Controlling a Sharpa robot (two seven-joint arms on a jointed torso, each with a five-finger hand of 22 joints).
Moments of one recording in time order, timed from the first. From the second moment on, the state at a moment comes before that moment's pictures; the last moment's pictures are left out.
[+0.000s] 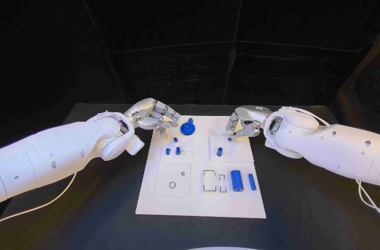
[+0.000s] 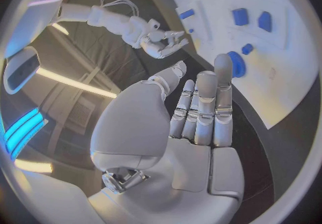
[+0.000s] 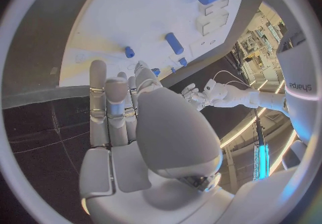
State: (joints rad) left arm 1.23 -0.77 -0.09 1.33 -0.56 -0.15 0.30; left_hand 1.34 -0.12 0.41 -0.04 0.06 0.92 0.18 0.13 0.07 0.91 0.13 0.31 0.07 1.24 0.04 1.03 0.59 0.17 1.18 0.13 0.70 0.69; right arm 1.18 -0.80 0.00 1.40 -1.55 -0.16 -0.06; right_hand 1.62 -0.02 -0.03 0.21 0.20 1.02 0.15 0.12 0.07 1.08 0.09 0.21 0.18 1.43 0.00 0.95 0.79 0.17 1.05 0.10 0.97 0.52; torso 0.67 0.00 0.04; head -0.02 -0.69
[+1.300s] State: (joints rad) left arm 1.23 -0.82 -0.10 1.37 -0.08 -0.16 0.46; left_hand 1.34 -0.11 0.40 -0.04 0.06 0.93 0.19 0.13 0.07 0.91 0.13 0.33 0.08 1.23 0.04 1.03 0.56 0.17 1.18 0.13 0.69 0.67; right arm 1.14 -0.76 0.00 1.39 -1.72 -0.11 -0.10; right_hand 1.64 -0.01 0.09 0.20 0.13 1.05 0.15 0.08 0.07 1.12 0.09 0.15 0.07 1.46 0.01 1.06 0.91 0.17 1.10 0.11 1.08 0.67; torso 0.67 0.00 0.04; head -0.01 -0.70
